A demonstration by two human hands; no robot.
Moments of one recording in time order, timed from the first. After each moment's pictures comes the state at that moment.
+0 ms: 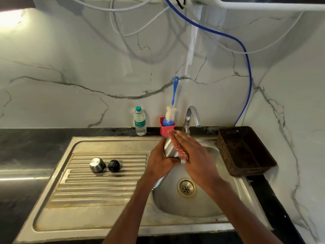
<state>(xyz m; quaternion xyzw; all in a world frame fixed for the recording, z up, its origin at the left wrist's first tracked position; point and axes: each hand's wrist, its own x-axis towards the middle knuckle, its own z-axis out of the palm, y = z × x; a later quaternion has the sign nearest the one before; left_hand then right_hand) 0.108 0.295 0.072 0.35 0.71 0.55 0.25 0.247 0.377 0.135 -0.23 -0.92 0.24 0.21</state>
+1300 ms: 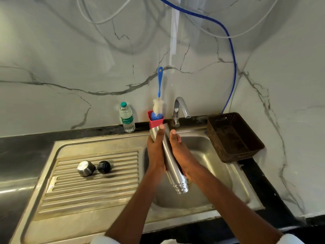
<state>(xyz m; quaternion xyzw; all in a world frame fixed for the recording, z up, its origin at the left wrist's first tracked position) 0.131 0.337 0.075 0.08 0.53 0.77 0.35 0.204 0.377 0.095 -0.38 -0.61 0.67 0.18</state>
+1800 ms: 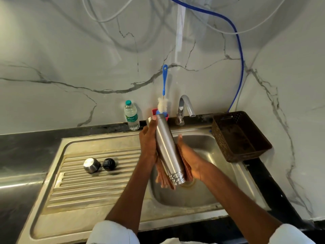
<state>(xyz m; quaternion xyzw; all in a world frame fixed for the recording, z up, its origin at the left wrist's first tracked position) 0.085 0.336 0.084 0.08 0.58 0.75 0.31 0.226 0.388 0.098 -0.43 -0.47 0.77 0.01</state>
